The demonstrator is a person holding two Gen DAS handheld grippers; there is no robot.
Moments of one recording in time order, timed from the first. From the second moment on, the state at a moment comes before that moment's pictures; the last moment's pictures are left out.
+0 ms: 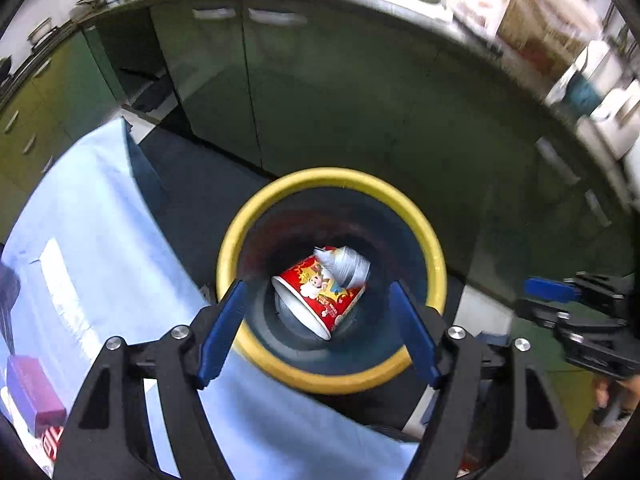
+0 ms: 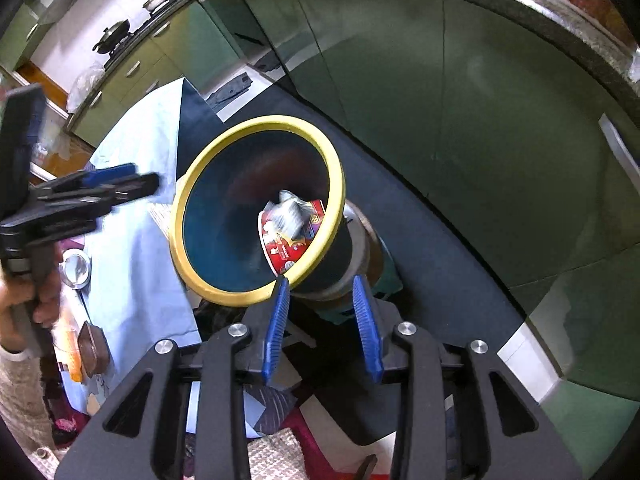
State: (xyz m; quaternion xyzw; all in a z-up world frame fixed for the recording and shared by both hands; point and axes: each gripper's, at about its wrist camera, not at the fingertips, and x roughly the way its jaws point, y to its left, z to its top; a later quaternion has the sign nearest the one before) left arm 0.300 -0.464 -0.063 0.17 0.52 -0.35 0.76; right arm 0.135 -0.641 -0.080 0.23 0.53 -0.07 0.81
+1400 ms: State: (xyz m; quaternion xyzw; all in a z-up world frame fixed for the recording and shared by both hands) left arm 0.161 -0.003 -0.017 -0.06 0.47 -0.20 0.86; right arm 0.196 -0.298 -0.101 -0.04 0.63 0.19 0.76
